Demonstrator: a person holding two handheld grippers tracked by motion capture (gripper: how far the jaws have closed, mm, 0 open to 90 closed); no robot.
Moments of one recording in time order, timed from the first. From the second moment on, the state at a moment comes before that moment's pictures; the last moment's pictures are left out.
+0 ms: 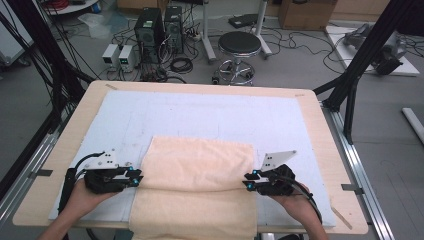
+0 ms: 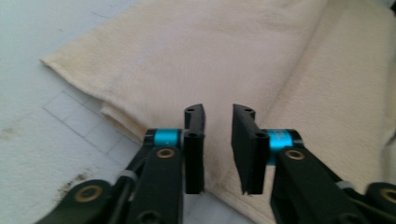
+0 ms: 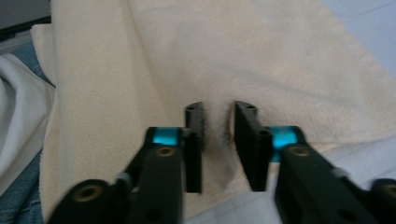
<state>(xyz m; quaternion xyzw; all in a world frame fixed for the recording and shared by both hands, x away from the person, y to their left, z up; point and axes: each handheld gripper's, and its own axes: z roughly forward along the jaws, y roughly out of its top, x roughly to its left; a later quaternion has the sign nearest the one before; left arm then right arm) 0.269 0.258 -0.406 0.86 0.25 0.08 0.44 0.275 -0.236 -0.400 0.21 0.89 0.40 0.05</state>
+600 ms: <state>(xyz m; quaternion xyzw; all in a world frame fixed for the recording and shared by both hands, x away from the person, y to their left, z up) 0.346 0.232 -0.413 0.84 0.31 0.12 0.43 0.352 -0.231 -0.413 0.27 0.88 0.37 0.11</state>
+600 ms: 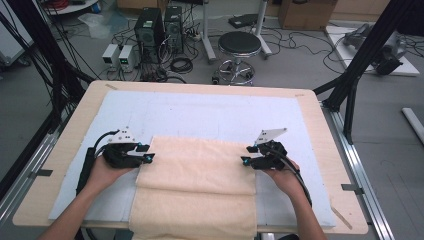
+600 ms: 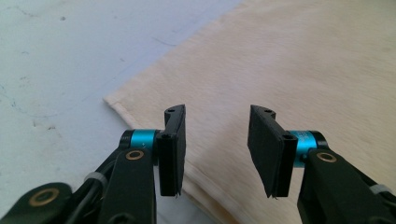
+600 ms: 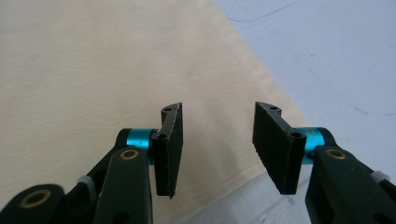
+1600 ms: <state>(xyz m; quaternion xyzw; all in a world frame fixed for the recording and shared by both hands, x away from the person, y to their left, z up) 0.392 0.219 -0.437 0.85 0.34 0.12 0.38 0.390 -0.234 -0.436 0.32 0.87 0.36 0.08</state>
